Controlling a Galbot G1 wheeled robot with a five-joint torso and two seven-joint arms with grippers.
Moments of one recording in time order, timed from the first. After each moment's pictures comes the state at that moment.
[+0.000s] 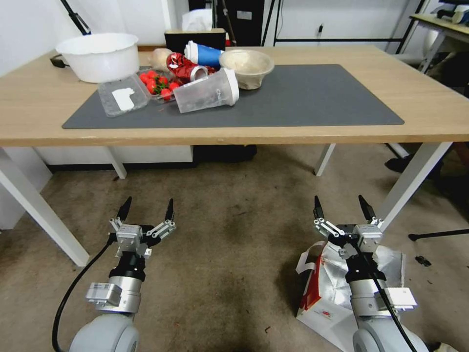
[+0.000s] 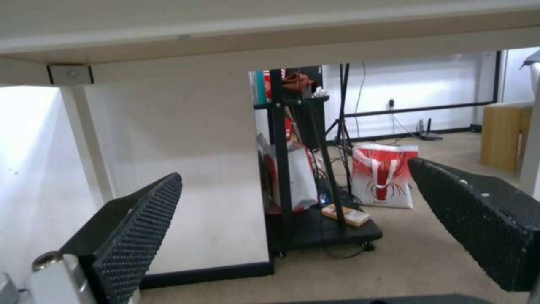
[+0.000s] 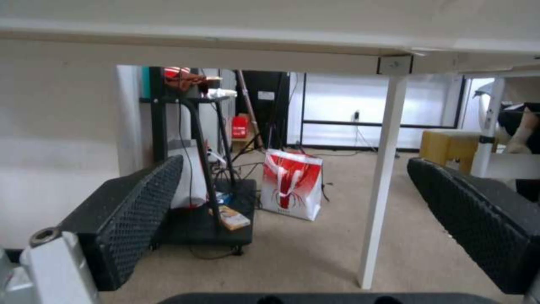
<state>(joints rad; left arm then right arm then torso) 1.69 -1.38 -0.55 -2.22 -0.14 -0.17 -0.04 -1.71 1.48 0.58 2.26 0.06 0.16 0.00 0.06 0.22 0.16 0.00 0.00</state>
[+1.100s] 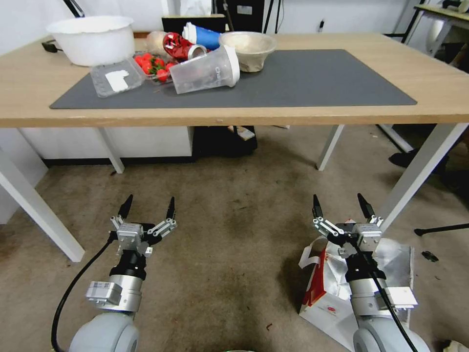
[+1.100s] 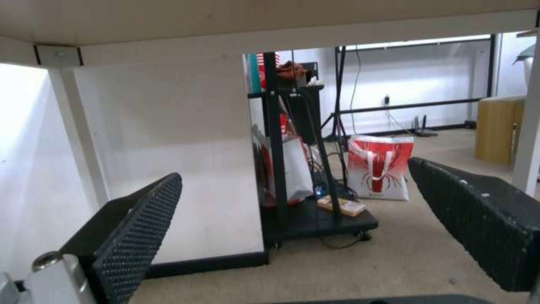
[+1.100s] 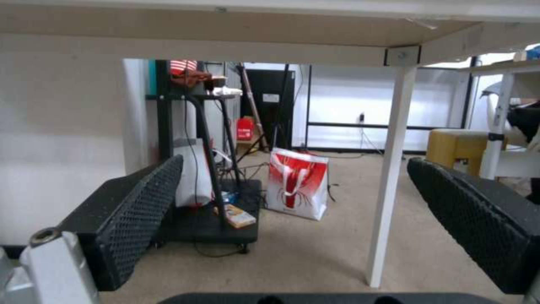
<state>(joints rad) 1.69 -1.38 -0.55 -2.23 -0.14 -0.16 -0.03 -1.71 1.47 0.57 2.29 0.07 0.15 0.00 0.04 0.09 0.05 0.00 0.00</state>
